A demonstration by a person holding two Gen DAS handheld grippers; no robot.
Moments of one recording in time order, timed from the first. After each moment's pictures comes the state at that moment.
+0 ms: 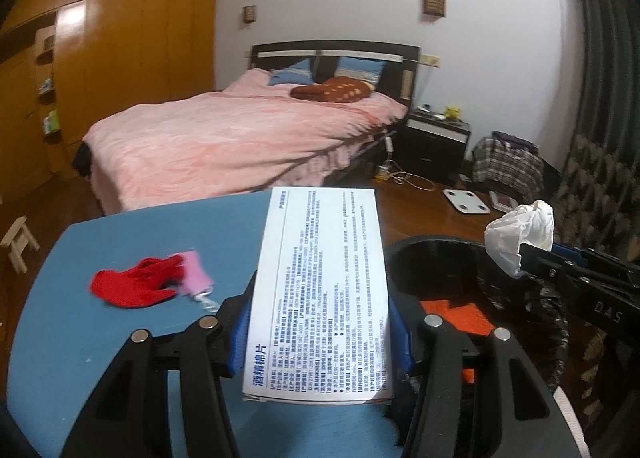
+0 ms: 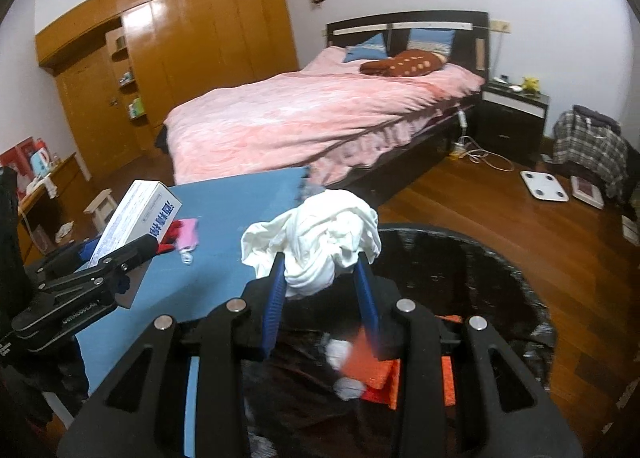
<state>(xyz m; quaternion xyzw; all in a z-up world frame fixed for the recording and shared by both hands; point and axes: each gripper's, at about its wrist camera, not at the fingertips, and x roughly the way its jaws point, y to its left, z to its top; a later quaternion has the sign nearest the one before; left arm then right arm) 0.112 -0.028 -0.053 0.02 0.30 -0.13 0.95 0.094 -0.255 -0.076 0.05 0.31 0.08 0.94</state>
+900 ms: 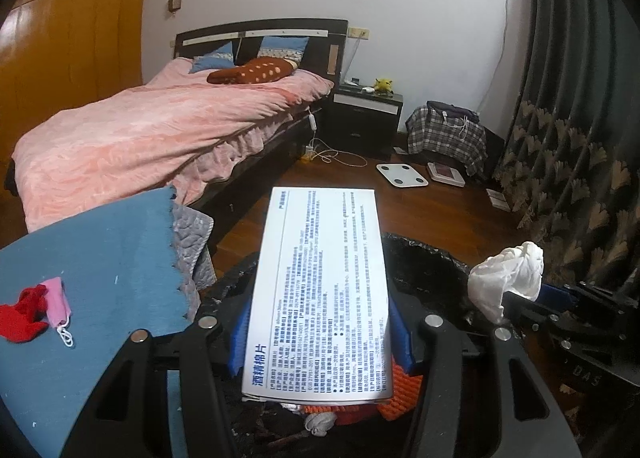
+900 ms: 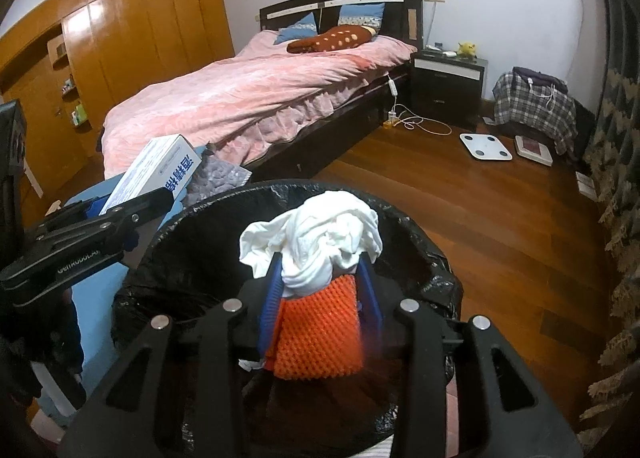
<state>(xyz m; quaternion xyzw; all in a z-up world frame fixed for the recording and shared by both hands) 0.153 -0.161 -0.086 0.04 0.32 -0.25 0.91 0.081 -0.357 -0.128 0.07 0.35 -0.02 0.93</state>
